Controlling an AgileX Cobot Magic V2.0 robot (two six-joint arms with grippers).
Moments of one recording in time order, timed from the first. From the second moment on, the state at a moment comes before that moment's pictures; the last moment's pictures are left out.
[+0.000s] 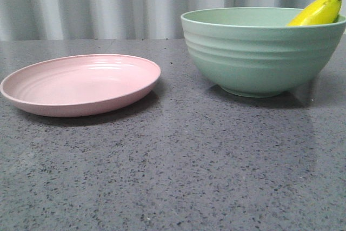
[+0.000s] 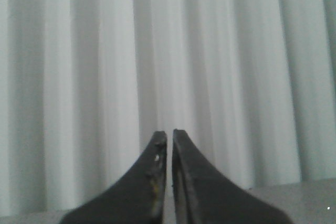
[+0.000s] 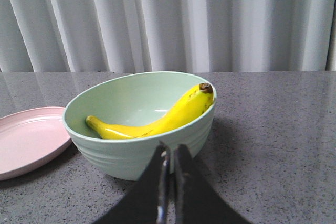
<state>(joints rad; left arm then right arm) -0.35 0.25 0.00 -0.24 -0.63 0.27 0.19 0.09 -0.27 0.12 0.26 -0.04</state>
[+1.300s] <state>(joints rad) -0.03 0.00 0.00 0.03 0.32 -0.06 0.19 0.09 -0.27 0.12 0.26 -0.04</state>
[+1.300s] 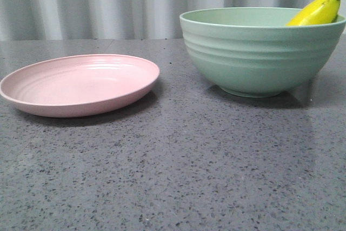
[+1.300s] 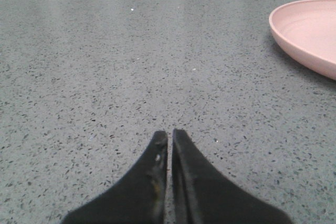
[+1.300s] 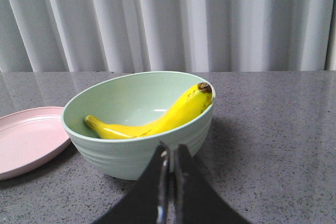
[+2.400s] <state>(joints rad) -0.03 0.00 0.00 0.03 0.32 -0.07 -0.11 -0.01 0.01 -0.15 0.14 0.13</state>
